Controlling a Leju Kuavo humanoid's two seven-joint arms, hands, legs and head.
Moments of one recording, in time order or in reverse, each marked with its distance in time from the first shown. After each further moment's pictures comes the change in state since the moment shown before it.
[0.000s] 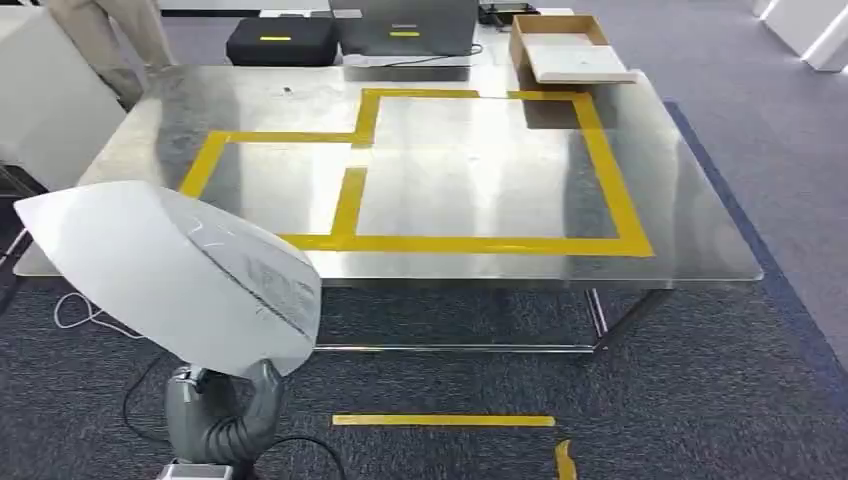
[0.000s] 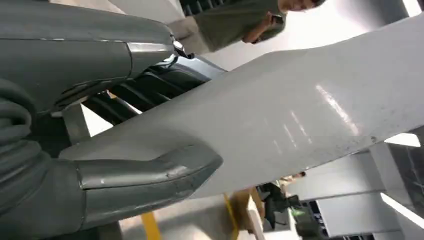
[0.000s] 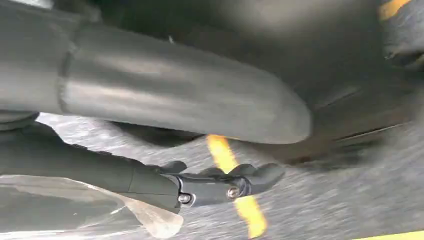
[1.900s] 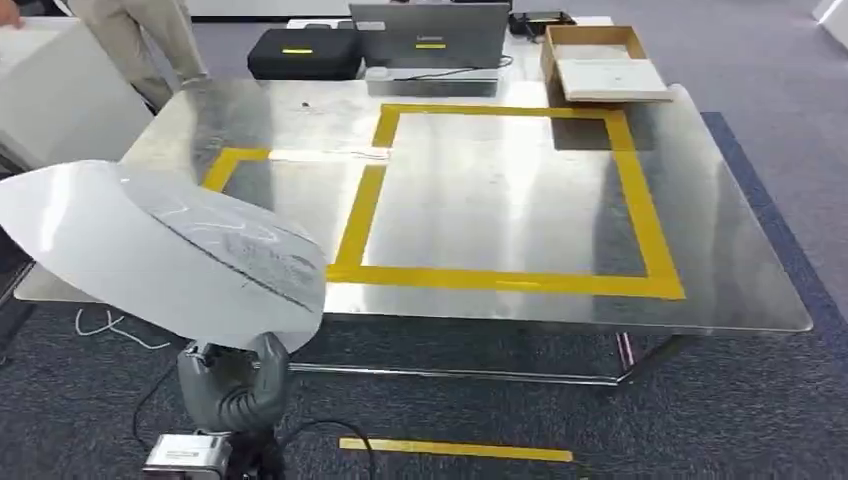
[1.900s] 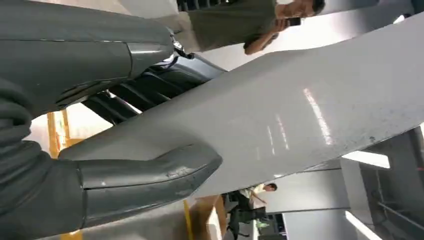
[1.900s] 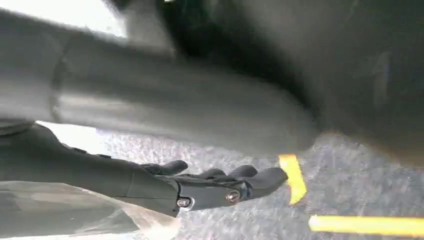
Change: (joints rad) left arm -0.106 -0.069 0.020 0.101 0.177 -0.035 -0.142; right arm 0.040 -0.018 0.035 0.000 0.130 -0.011 0.140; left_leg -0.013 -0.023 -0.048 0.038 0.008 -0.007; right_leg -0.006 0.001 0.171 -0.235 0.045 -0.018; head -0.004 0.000
